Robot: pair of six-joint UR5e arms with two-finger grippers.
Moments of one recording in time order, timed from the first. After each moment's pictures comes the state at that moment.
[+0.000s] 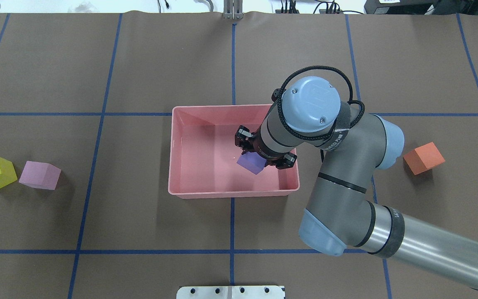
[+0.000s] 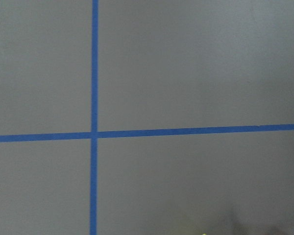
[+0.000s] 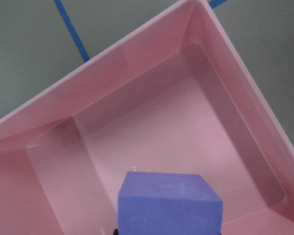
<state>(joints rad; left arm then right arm) -1.36 -1.53 -1.71 -1.97 -2.39 -0.41 0.52 -0.94 1.80 -1.51 1.90 1.73</state>
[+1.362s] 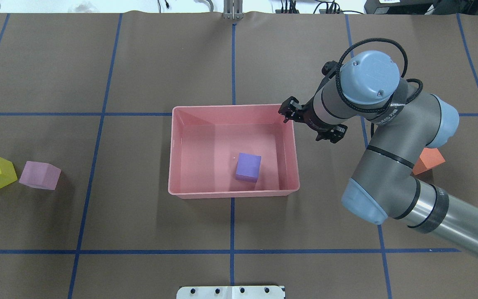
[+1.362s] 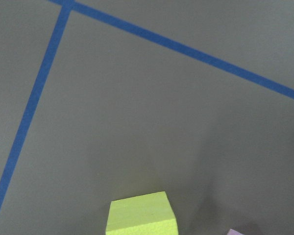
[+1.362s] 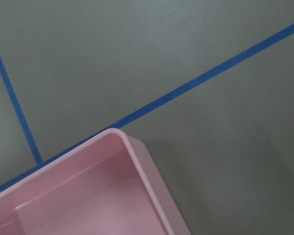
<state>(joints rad) -1.13 -1.45 -1.67 -1.96 -2.36 -0.99 0.66 -1.09 1.84 -1.48 1.89 1.62</state>
